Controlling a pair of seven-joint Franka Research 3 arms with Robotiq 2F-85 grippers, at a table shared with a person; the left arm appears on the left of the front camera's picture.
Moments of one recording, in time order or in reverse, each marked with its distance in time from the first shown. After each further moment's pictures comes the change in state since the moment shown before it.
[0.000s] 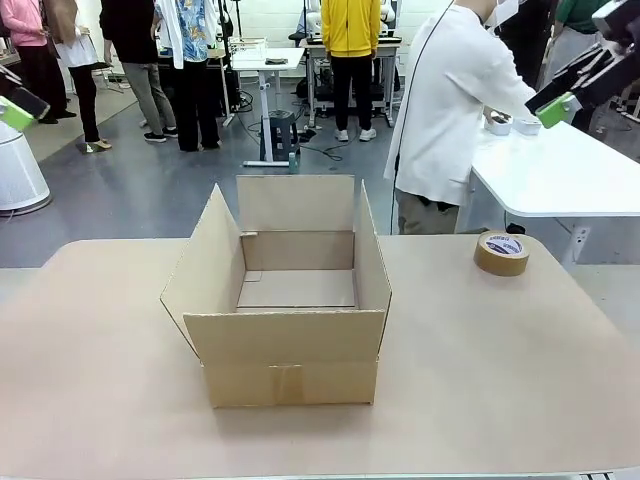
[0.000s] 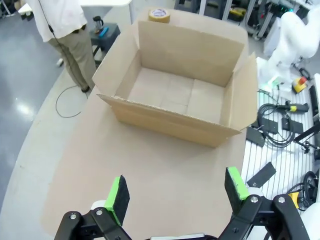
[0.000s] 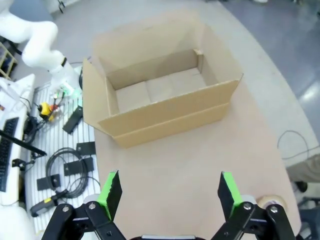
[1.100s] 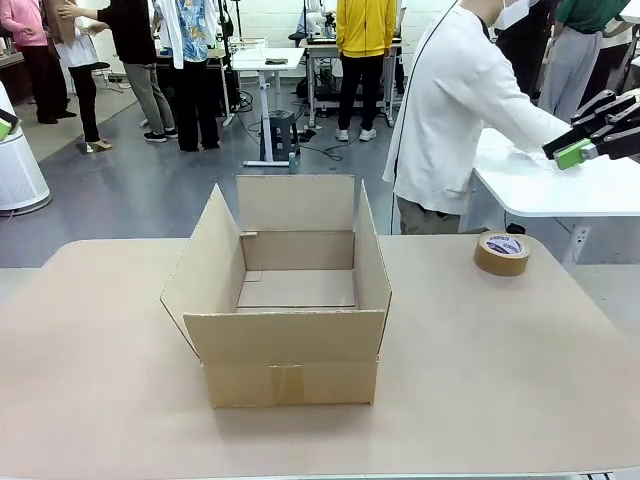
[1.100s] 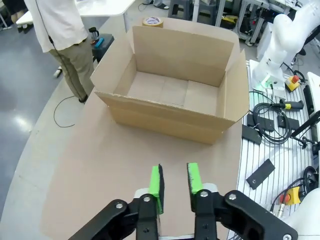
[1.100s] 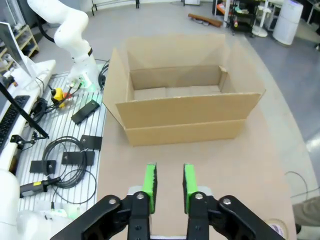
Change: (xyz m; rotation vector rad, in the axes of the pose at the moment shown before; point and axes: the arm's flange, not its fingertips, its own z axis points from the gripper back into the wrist) left arm -0.031 0.003 0.017 -0.025 -0.048 -0.038; right arm -0.068 0.002 -0.006 0.098 -0.141 0.172
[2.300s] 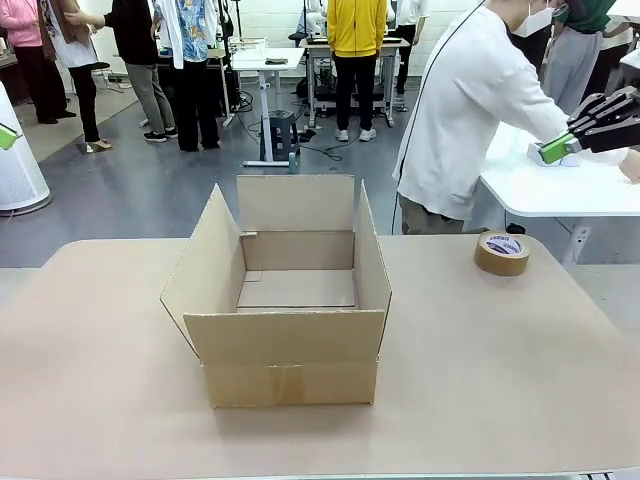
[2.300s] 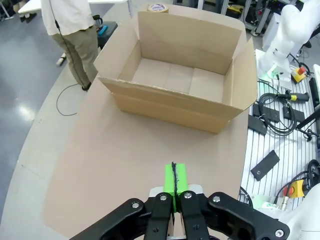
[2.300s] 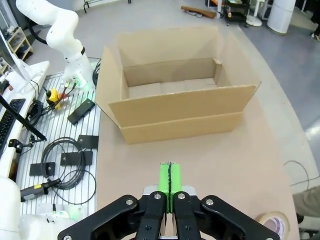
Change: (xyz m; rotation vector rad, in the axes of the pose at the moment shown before) left arm -0.005 0.004 -0.006 0.022 0.058 0.007; right arm 0.007 -0.004 -0.004 -0.024 0.035 -0.043
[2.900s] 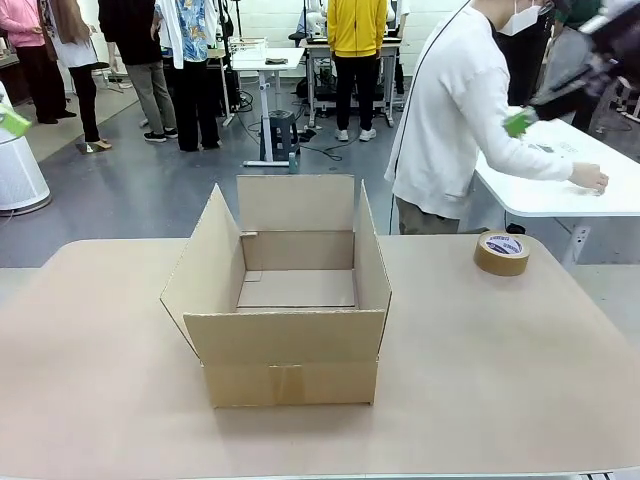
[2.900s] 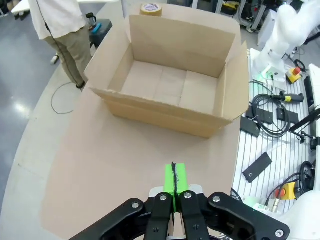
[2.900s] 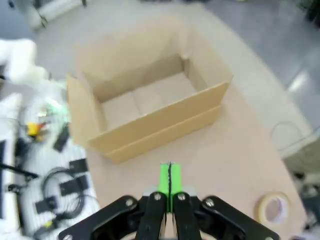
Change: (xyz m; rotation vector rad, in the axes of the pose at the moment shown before) left arm 0.051 -0.020 -0.010 -0.019 0.053 0.007; right arm 0.086 0.008 -0.035 -0.190 0.113 -0.237
